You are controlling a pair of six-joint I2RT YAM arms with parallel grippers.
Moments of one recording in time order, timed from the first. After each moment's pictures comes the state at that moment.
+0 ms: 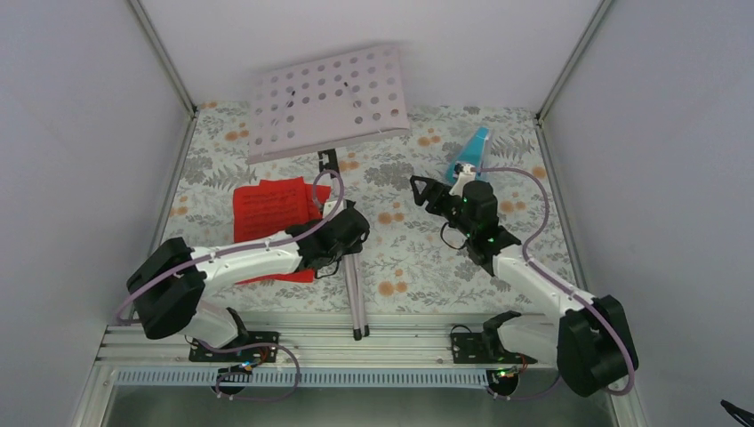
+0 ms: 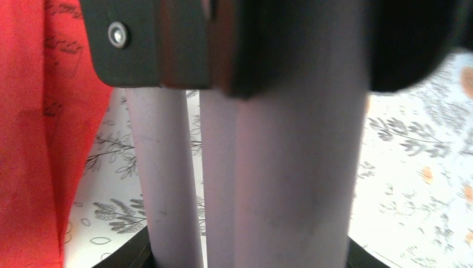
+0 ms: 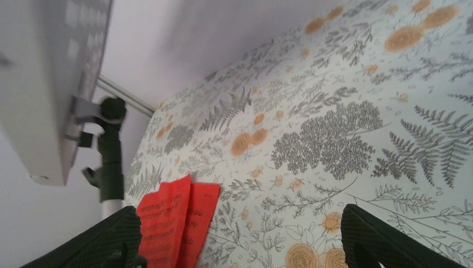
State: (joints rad) left arm -0.97 1.44 0.86 -0.36 -0.39 -1.00; right arm 0.41 1.16 0.57 0.27 -0.14 0.72
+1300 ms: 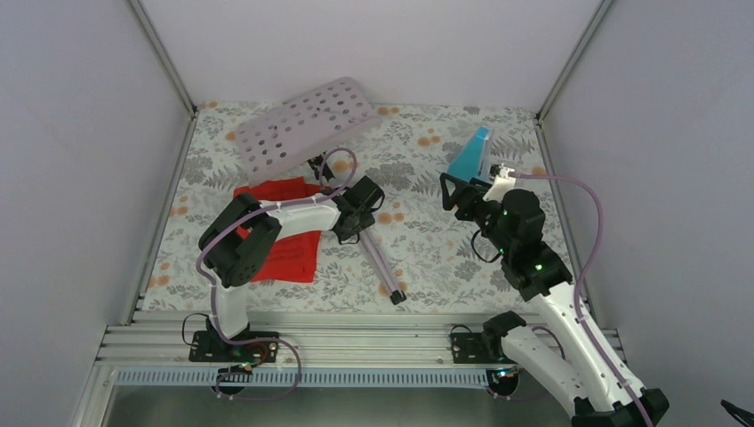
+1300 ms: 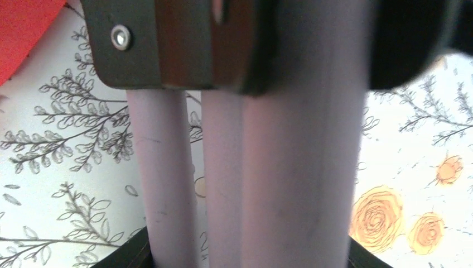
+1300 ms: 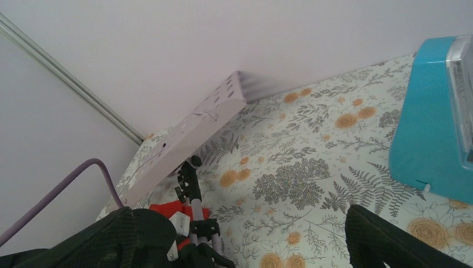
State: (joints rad) left arm -0.78 1.92 1.22 -0.47 -0.21 -1.28; right arm 0.41 0.72 0.75 -0.26 0.01 0.54
